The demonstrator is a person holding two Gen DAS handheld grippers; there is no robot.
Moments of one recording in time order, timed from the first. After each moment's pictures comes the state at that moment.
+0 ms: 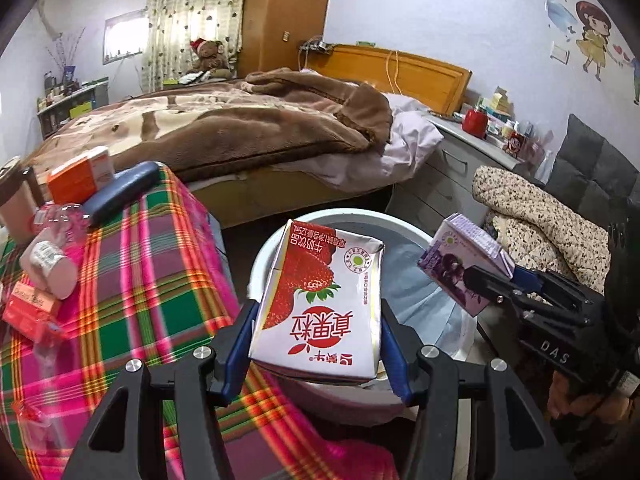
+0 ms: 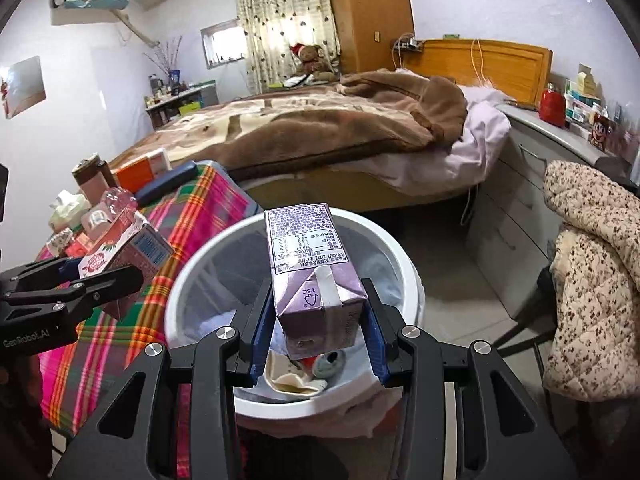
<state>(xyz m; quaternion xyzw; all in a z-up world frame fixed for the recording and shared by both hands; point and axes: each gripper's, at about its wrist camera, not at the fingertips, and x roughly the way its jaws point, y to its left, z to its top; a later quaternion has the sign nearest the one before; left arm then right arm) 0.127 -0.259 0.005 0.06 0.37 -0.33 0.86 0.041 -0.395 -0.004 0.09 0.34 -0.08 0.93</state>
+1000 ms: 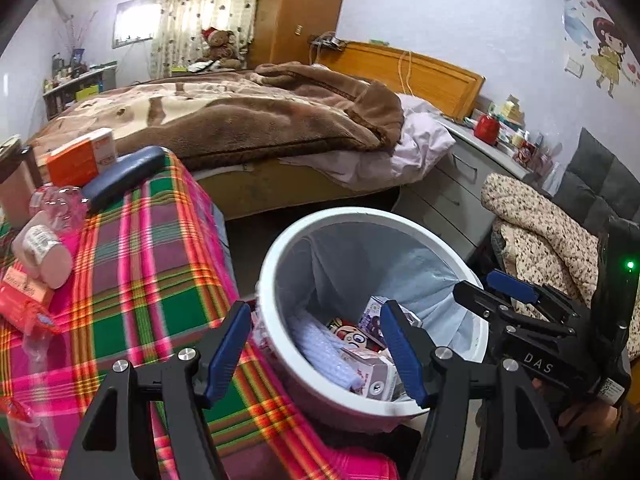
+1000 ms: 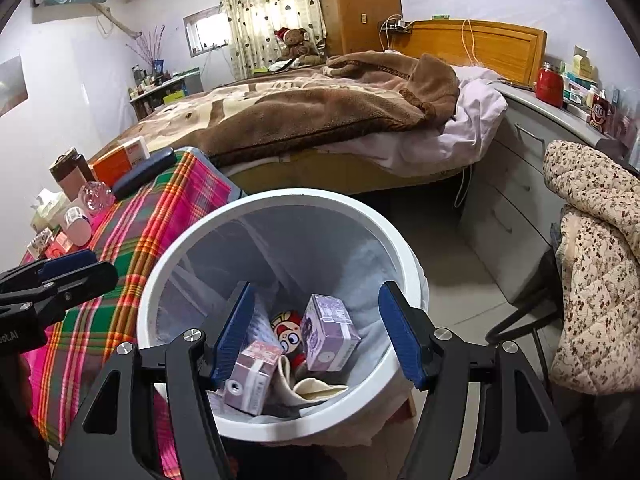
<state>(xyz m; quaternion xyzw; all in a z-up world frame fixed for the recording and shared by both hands) 0.142 -0.245 -0.001 0.04 0.38 -0.32 0.87 0.052 -0.400 -0.012 0.10 0.36 -0.10 0.92</state>
